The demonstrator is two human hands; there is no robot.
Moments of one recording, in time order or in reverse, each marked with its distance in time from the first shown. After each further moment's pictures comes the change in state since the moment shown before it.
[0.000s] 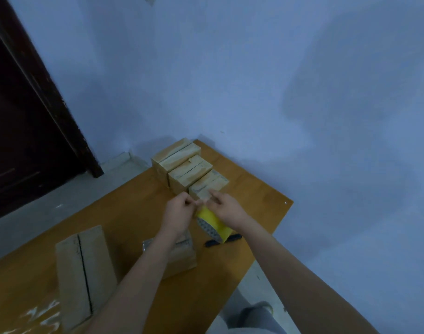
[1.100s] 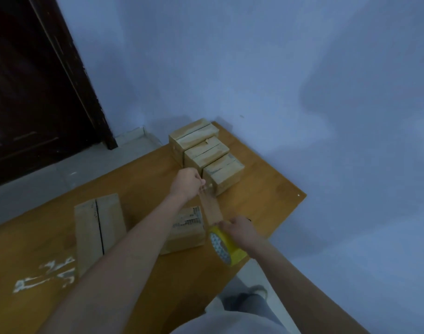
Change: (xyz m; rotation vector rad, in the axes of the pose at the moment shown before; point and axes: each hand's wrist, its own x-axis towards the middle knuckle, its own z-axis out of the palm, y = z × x) left_hand 0.033 -0.009 -0.015 0.232 -0.030 -0.082; right_hand -0.044 0.029 0.043 -0.035 -0.086 0.388
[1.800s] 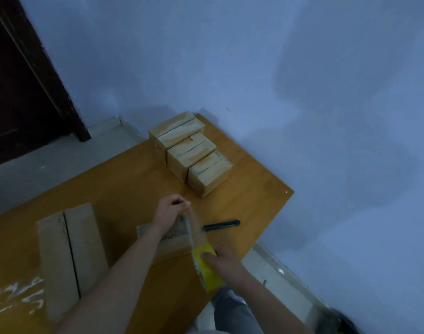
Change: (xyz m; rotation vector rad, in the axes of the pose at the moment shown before) left_hand 0.007 -0.076 0.048 -0.512 -0.125 -0.022; right_hand -0.012 0.027 0.035 0.356 -0.164 0.094
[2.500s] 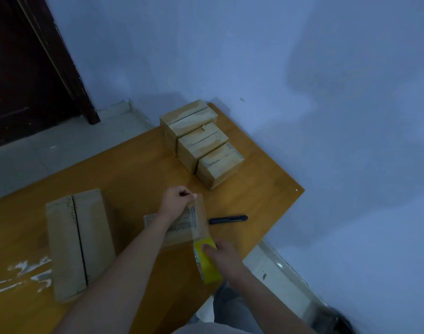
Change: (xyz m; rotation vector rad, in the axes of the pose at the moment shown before) left_hand 0.010 -0.009 -0.001 0.151 0.063 -0.040; right_hand 0.012 -0.005 0.016 0.071 -0.004 0.038
